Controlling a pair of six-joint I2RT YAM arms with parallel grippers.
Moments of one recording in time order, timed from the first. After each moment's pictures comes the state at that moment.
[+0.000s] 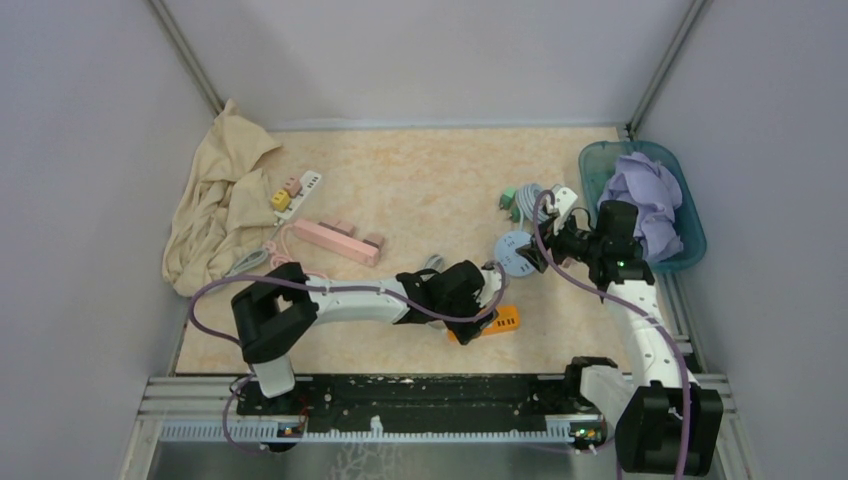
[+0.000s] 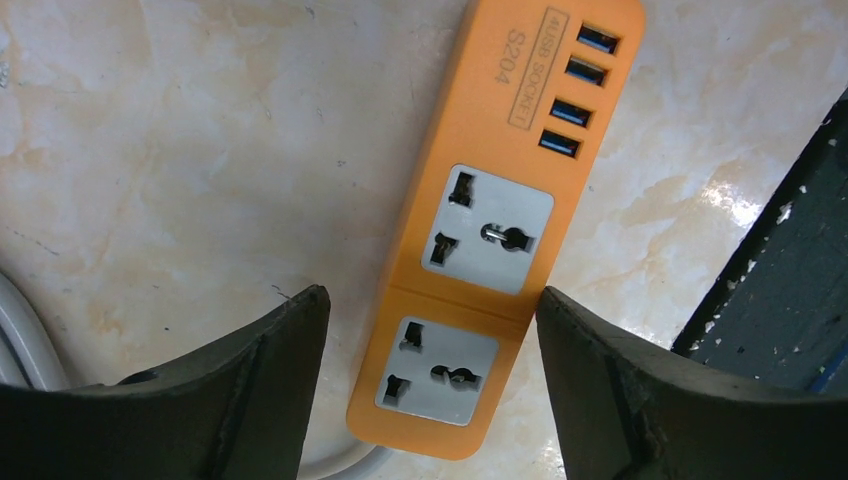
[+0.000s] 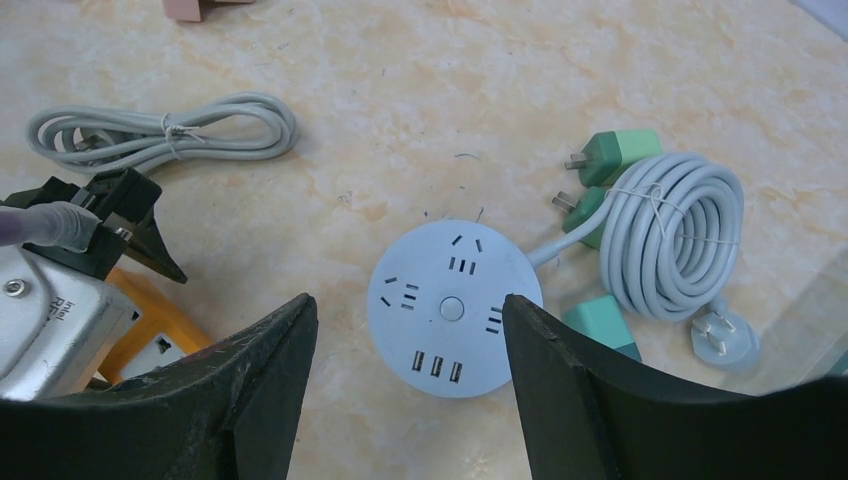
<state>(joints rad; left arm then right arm) -1.18 1.79 1.06 -0.14 -0.01 -0.13 -0.06 0.98 0.67 -0.27 -0.82 -0.49</state>
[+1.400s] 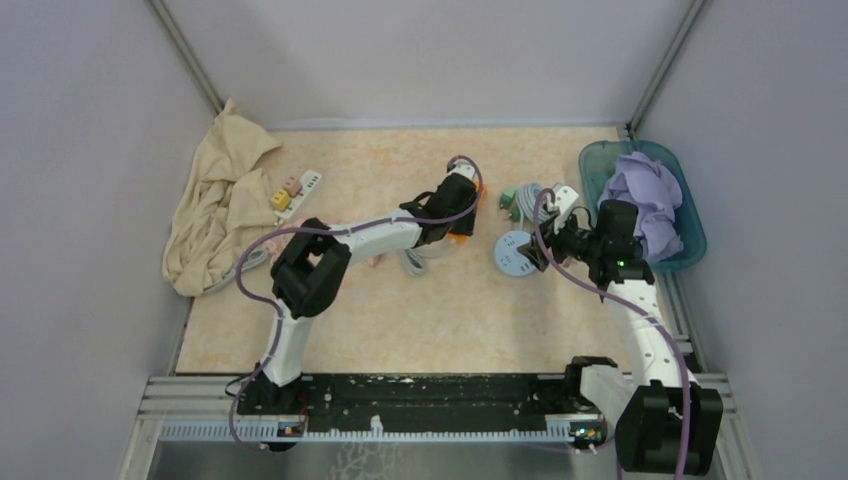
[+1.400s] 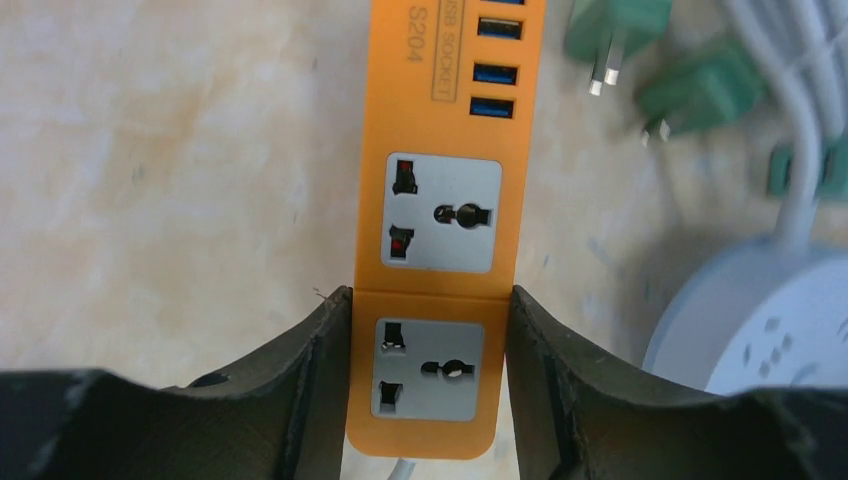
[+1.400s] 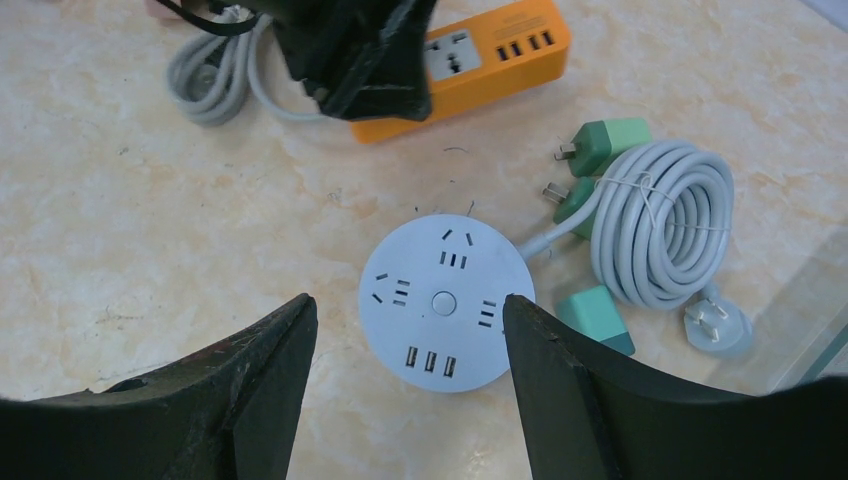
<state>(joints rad) -0.84 2.06 1.47 -0.12 -0.29 -0.37 -0.06 0.98 0.67 -0.27 -0.79 -0.48</state>
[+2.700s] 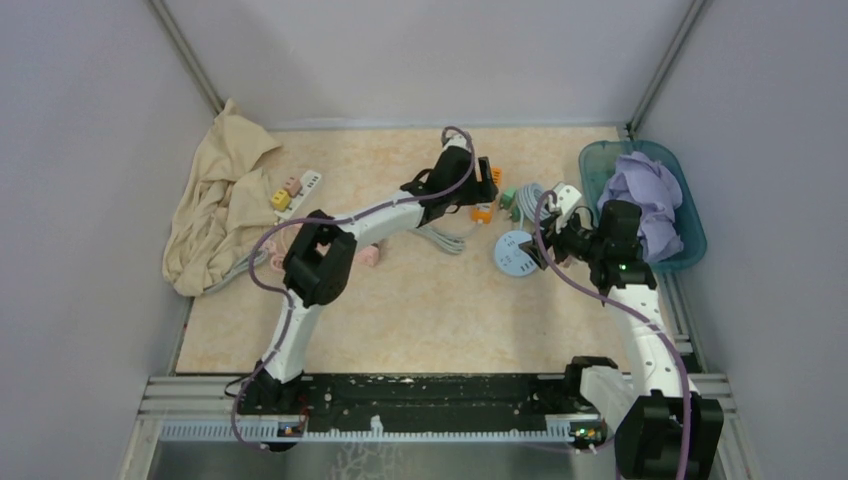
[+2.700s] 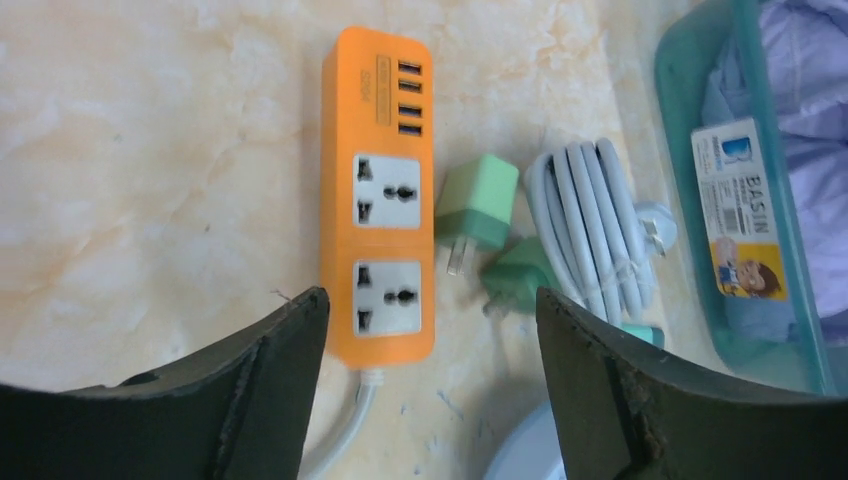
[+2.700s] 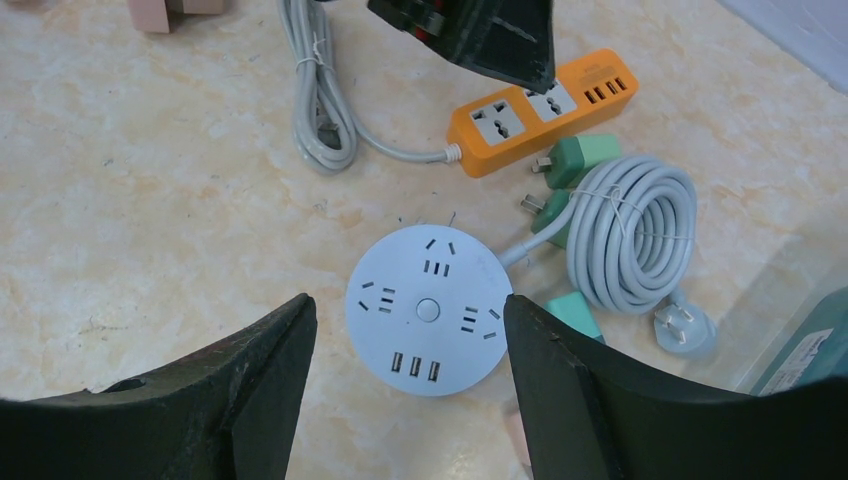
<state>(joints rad) -0.77 2.30 1.87 -0.09 -0.17 -0.66 -0.06 0.94 0.67 -0.25 -0.77 -0.48</state>
